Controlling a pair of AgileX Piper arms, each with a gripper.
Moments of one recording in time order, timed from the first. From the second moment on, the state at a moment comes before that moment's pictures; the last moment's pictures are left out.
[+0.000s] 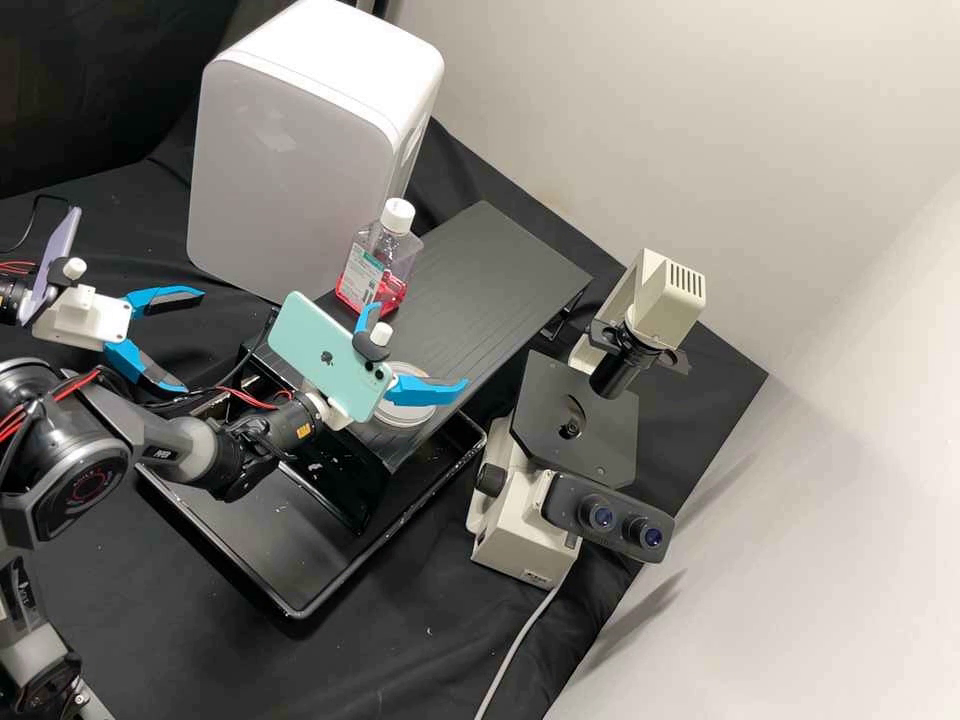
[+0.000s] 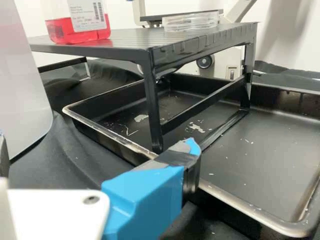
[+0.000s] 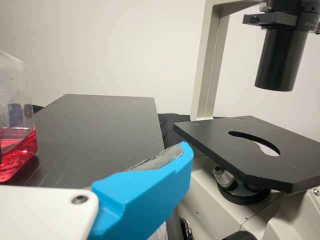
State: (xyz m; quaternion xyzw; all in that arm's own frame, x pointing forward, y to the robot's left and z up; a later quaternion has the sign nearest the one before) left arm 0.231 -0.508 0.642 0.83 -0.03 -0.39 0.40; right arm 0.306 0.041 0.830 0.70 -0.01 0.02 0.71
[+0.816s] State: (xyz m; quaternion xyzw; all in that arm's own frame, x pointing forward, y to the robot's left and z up) left arm 0.231 -0.508 0.642 0.83 -0.03 -0.39 0.39; right arm 0.272 0.040 0.828 0.70 -0.01 0.03 0.71
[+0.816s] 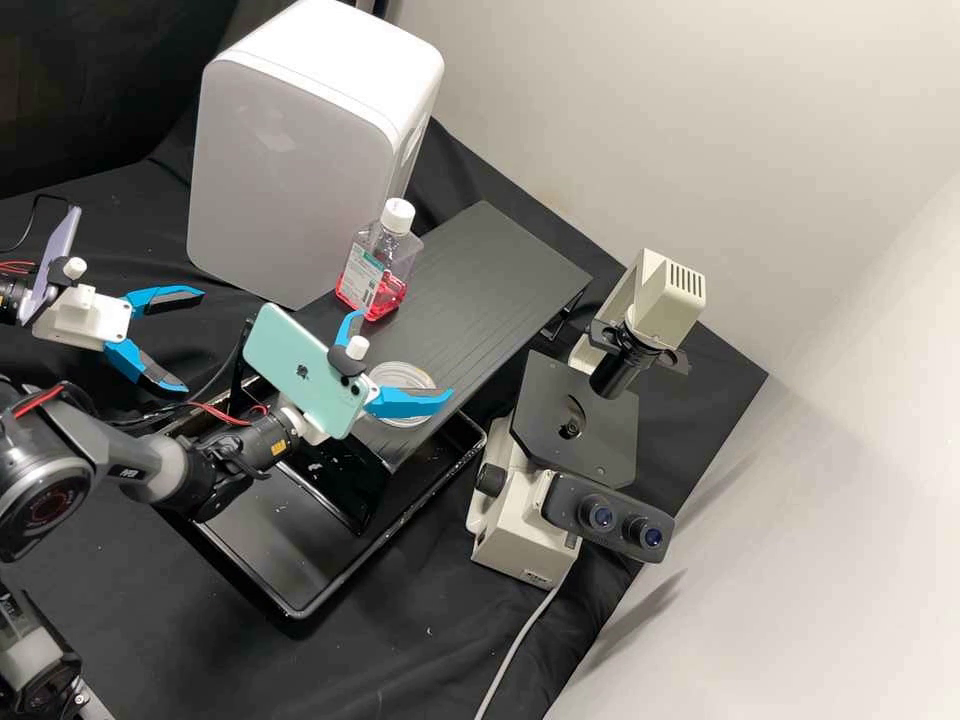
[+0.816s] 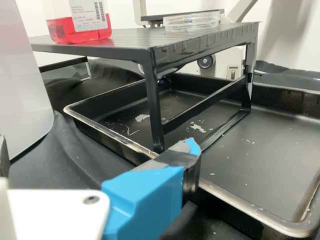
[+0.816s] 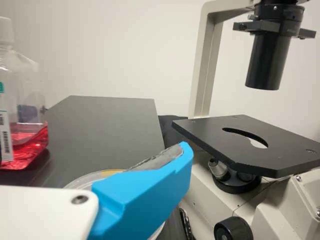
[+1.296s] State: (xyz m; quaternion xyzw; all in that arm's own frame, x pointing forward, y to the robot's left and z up) left arm 0.231 -0.508 0.642 0.83 -0.03 -0.39 0.39; right arm 0.262 0.028 0.819 0.70 -0.01 0.00 0.71
